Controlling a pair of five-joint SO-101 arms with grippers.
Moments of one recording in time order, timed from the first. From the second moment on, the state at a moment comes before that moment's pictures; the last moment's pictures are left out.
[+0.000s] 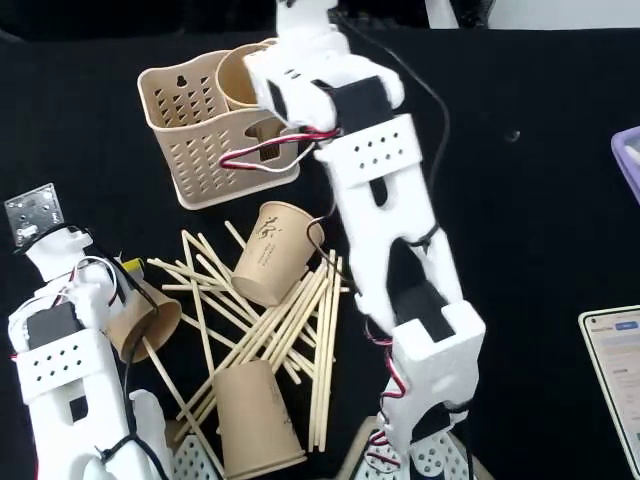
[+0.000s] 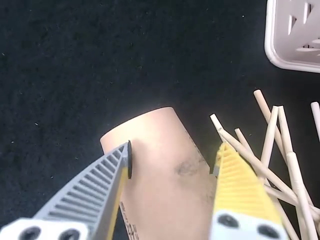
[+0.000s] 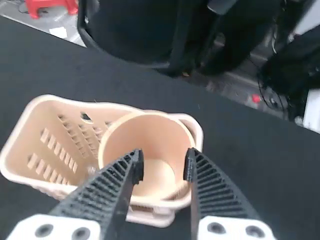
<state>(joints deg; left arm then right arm) -29.5 -57.9 65.5 53.9 -0.5 -22.5 20.2 -47.3 72.5 3.6</state>
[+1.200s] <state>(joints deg) -21.3 -42.1 18.9 60.4 9.3 -8.4 -5.1 -31.2 91.1 7.2</state>
